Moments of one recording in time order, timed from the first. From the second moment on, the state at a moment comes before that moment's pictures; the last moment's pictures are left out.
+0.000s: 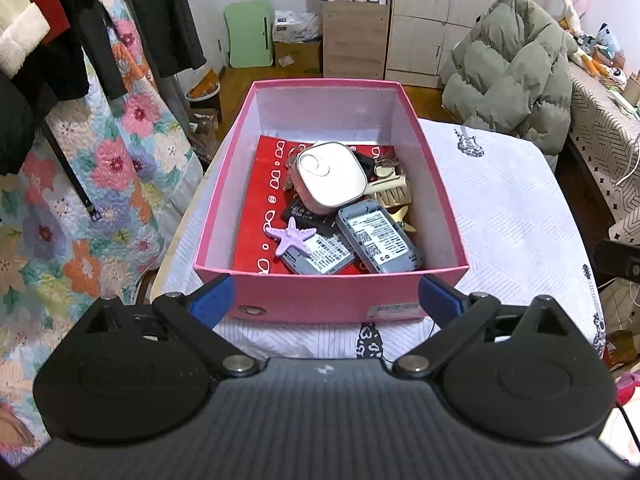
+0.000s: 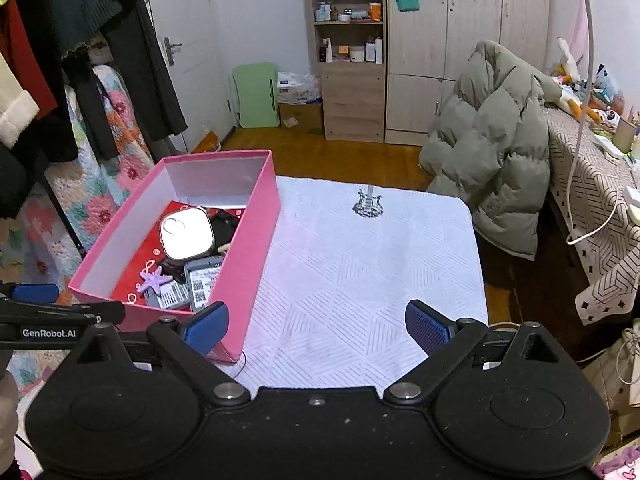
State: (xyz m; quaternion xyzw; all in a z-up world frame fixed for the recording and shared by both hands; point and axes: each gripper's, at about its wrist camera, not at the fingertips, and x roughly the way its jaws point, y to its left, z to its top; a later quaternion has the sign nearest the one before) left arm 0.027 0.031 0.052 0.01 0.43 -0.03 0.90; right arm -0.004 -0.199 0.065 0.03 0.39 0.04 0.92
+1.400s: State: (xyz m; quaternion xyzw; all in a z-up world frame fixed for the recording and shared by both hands) left arm 0.008 0.024 0.048 0.03 0.41 -0.03 0.91; right arm -0.022 -0.198 0.061 0.02 0.39 0.01 0.92
